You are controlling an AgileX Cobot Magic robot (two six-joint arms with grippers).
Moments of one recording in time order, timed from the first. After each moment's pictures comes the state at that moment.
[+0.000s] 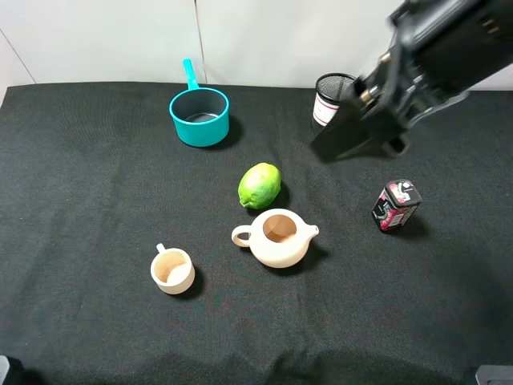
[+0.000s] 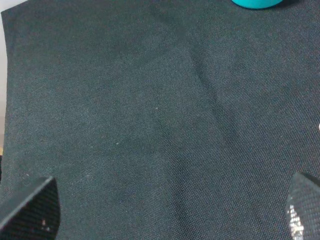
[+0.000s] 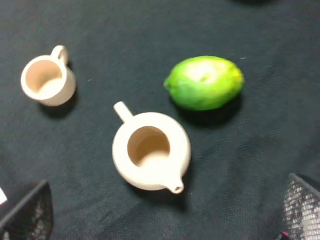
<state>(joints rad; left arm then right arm) -0.10 -0.01 -0.52 0.00 1.10 0.15 0.68 1.25 -1.03 0.32 0.94 -0.41</state>
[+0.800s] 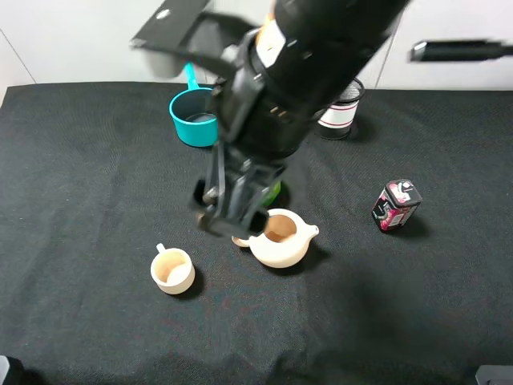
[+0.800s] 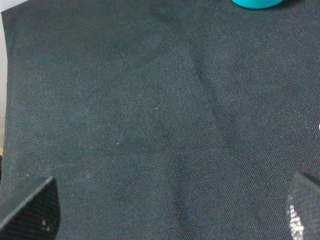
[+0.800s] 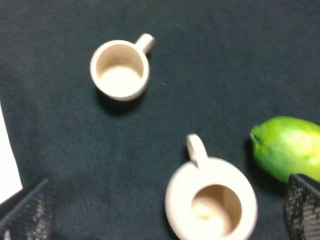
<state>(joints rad) -0.10 -0.01 -0.52 0.00 1.10 0.15 1.08 1.58 -1.24 0.13 0.93 -0.34</state>
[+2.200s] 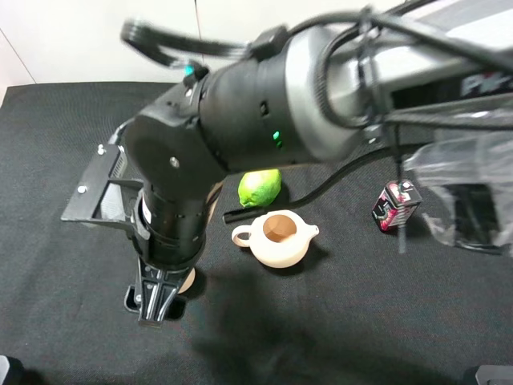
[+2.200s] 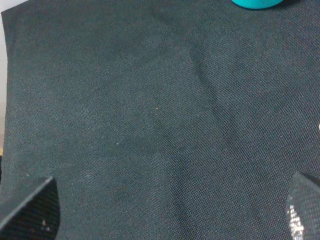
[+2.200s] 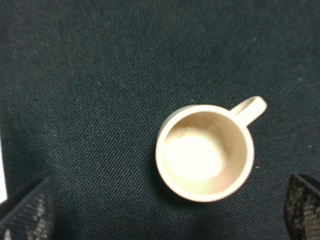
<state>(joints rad) -0.10 -0.01 -0.52 0.00 1.10 0.15 1.21 1.98 -1.29 0.15 0.69 -0.36</state>
